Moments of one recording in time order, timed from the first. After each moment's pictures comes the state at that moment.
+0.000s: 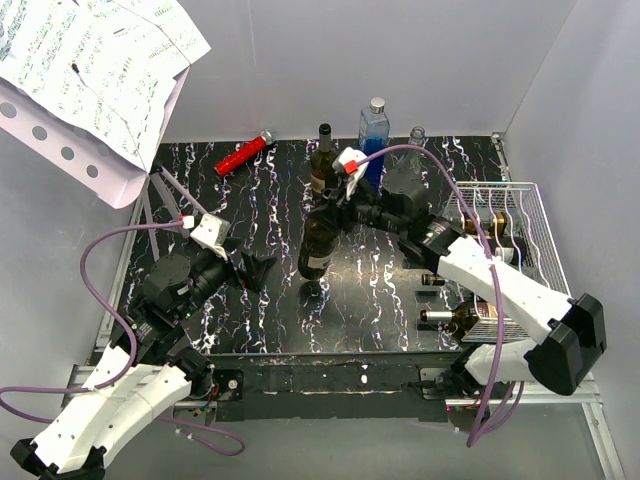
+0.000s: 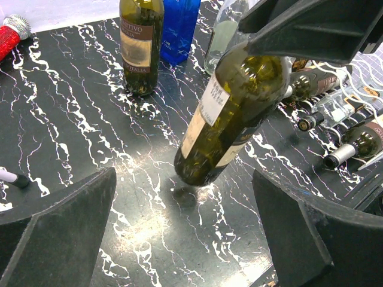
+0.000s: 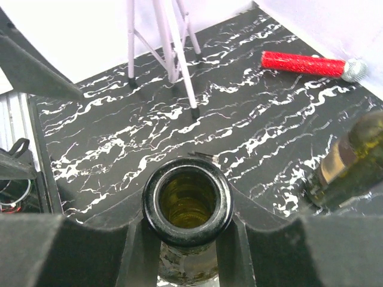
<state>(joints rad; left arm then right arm) -0.62 0.52 0.73 -0.34 -0.01 -0.18 0.78 1.29 1.15 0.00 -0.34 0.05</state>
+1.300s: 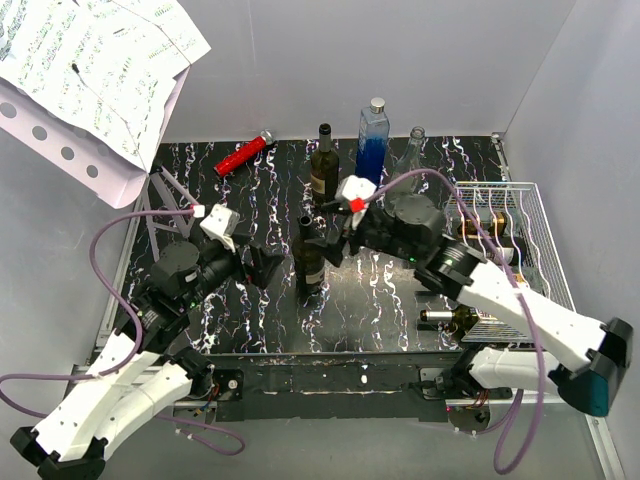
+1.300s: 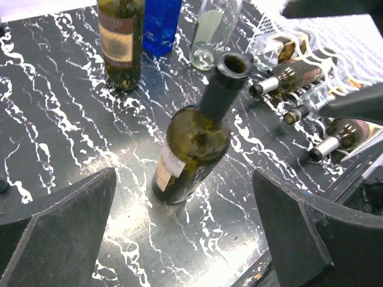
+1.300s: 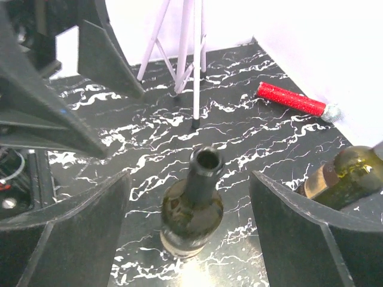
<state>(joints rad) -0.62 0.61 0.77 -0.35 0.04 -0.20 0.93 1.17 1.07 0.01 -0.26 -0.16</state>
